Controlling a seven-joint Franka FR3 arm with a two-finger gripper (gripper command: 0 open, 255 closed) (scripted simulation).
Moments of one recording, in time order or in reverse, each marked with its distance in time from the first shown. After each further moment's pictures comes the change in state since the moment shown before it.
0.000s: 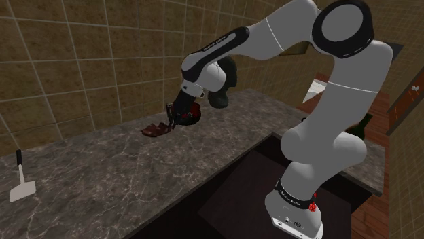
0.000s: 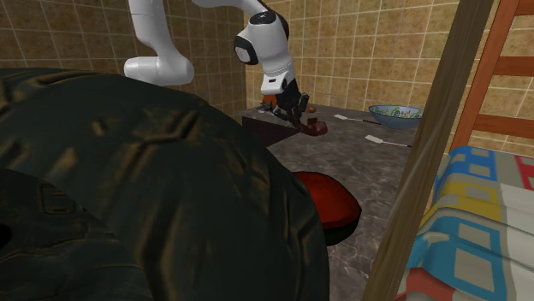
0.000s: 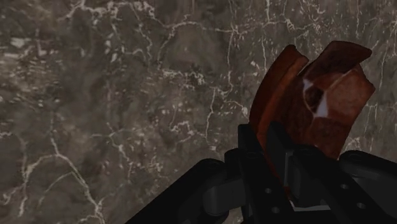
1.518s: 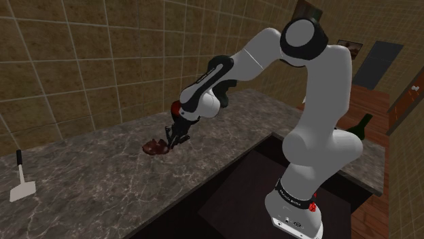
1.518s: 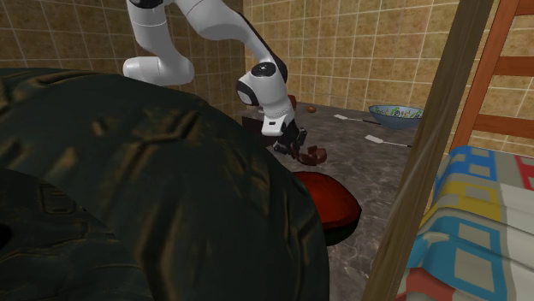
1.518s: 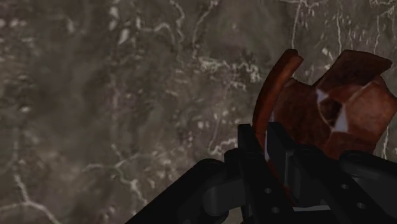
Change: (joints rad) arm 0.165 0.340 -0.161 -0.024 -0.178 0.320 0.011
